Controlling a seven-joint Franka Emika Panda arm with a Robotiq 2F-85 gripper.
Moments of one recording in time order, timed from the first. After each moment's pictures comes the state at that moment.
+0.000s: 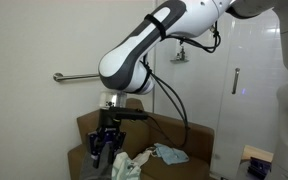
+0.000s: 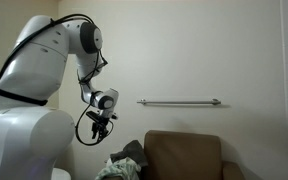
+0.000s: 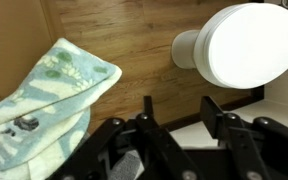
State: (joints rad) arm 0.28 0.27 0.27 -2.15 0.47 2.40 0.19
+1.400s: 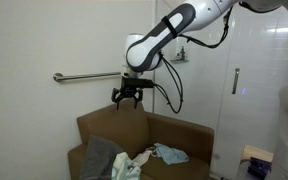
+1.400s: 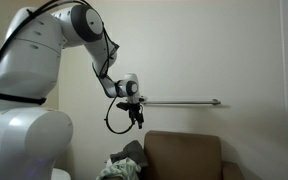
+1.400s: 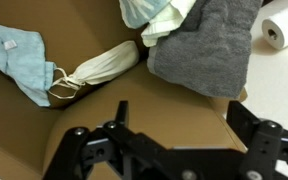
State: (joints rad) arm 0.23 0.16 -0.01 -2.10 -0.02 2.44 0.65
